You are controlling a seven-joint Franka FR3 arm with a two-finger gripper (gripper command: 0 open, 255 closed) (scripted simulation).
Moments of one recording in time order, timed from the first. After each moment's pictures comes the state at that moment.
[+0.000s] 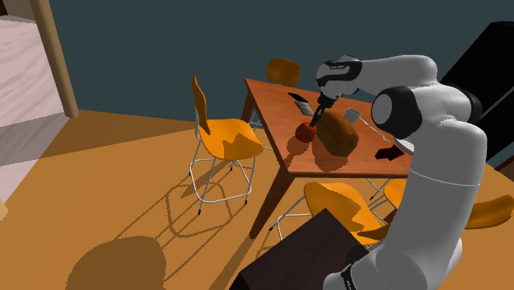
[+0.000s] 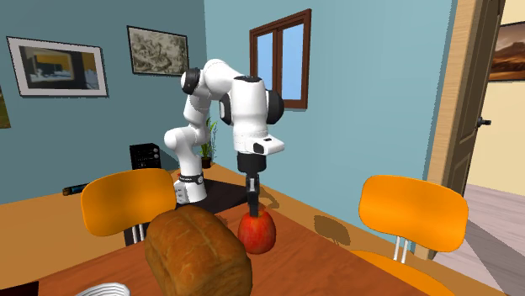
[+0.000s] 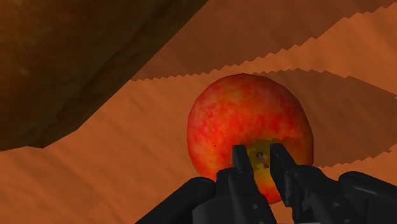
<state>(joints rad) -0.17 0.48 -0.51 -1.55 0.28 1.99 -1.22</state>
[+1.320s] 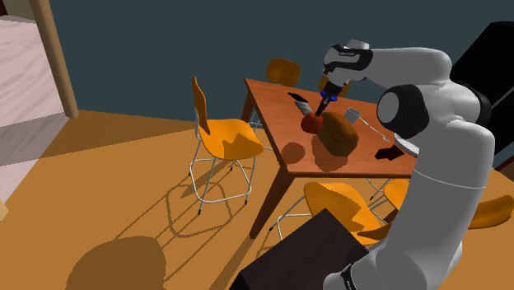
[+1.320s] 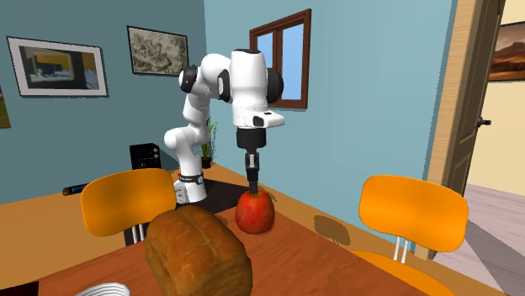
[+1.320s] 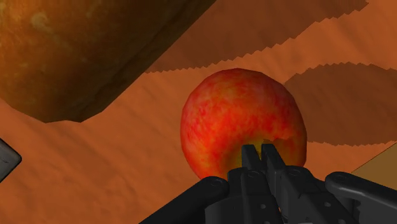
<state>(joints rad) -0.17 0.45 -0.53 -1.45 0.25 1.85 -1.20</state>
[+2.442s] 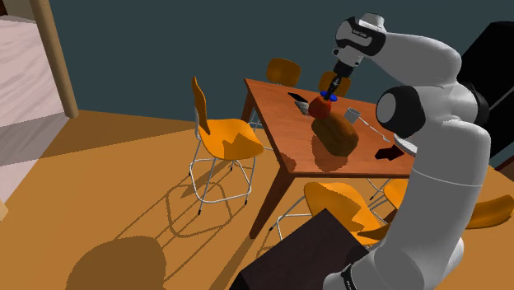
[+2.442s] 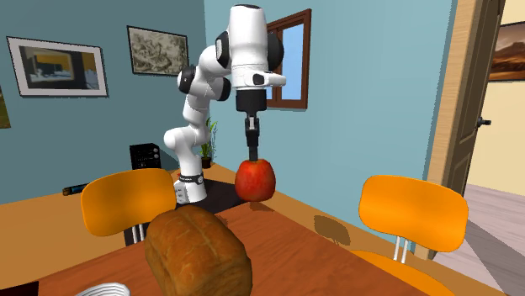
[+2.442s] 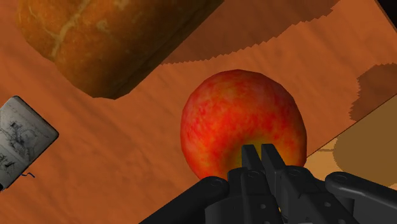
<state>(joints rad) -0.21 0.47 -0.53 -1.18 0.26 1.61 -1.18</state>
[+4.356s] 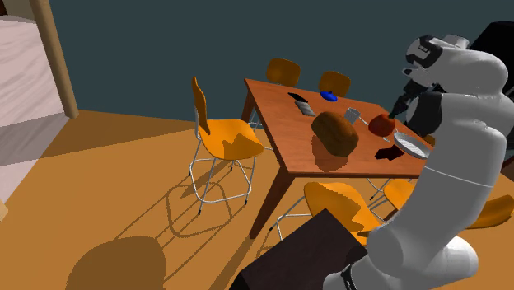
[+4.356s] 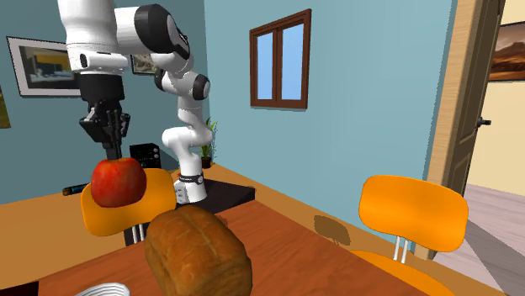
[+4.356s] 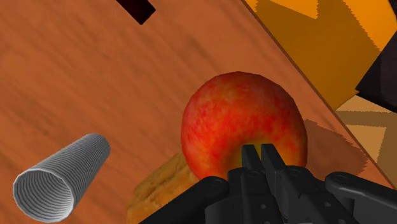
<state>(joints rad) -0.60 0.45 -0.66 -1.17 0.30 1.54 -1.67</state>
